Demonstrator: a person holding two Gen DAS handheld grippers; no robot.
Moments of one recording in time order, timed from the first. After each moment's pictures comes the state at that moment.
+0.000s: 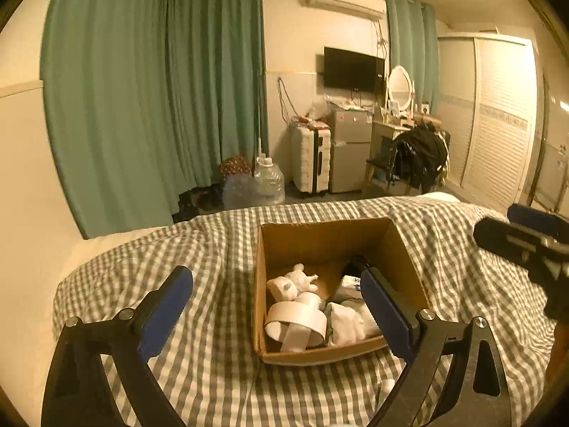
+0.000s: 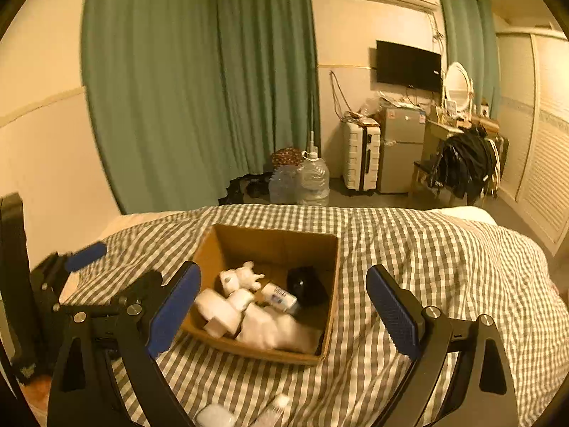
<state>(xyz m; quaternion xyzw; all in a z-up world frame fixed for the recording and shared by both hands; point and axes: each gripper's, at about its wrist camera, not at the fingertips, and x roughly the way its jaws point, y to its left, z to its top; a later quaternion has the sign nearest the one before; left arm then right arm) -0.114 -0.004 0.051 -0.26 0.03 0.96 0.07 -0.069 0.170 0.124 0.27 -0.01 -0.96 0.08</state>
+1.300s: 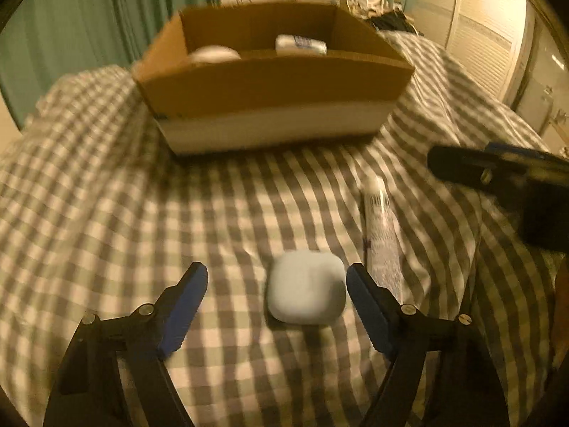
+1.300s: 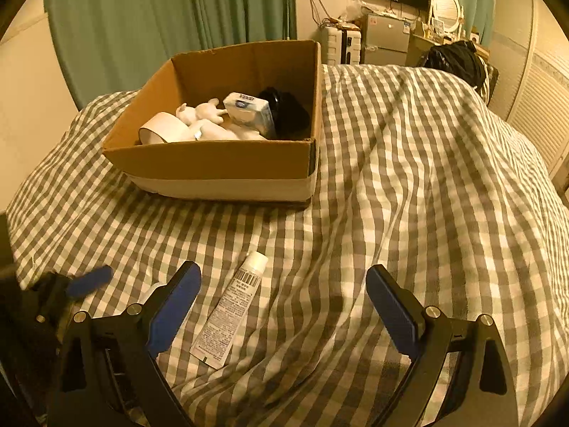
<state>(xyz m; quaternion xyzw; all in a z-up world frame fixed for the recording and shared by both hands) -0.065 0.039 -0.140 -0.47 0.08 0.87 0.14 -0.039 0.176 -0.046 0.44 -0.02 -0.90 0.02</state>
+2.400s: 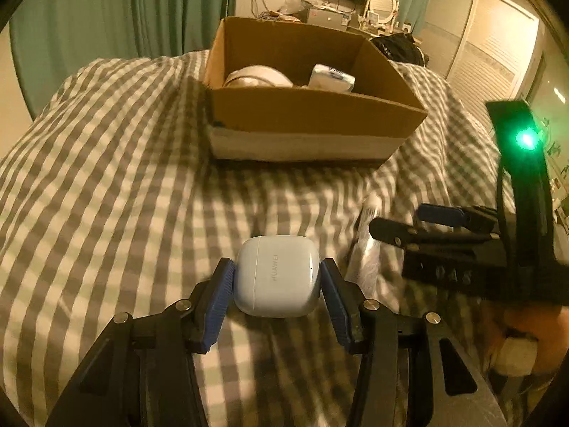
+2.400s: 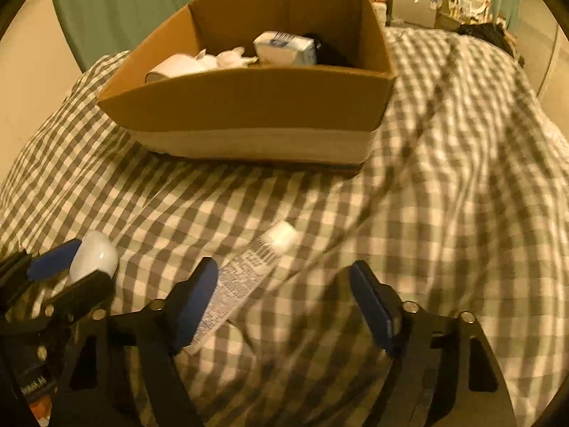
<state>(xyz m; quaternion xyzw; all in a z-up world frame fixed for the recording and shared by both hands) -0.052 -0.012 -0.110 -0.46 0.02 0.88 0.14 -0.067 0.142 -0.091 0.50 -0.02 -0.86 0.07</state>
